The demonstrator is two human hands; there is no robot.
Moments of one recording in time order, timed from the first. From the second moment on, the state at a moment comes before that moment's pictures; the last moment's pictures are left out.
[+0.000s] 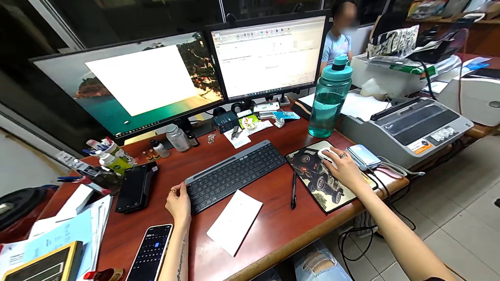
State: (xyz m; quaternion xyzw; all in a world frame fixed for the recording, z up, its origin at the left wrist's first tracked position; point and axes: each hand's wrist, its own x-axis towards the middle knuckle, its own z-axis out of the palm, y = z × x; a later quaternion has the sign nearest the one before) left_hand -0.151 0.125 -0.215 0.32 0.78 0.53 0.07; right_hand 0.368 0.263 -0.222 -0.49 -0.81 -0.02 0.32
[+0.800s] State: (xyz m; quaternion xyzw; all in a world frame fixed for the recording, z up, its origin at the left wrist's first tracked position) left_hand -0.152 0.125 -0.211 0.31 0.78 0.54 0.09; right_hand 0.232 0.267 -0.194 -0.33 -0.89 0.08 0.29
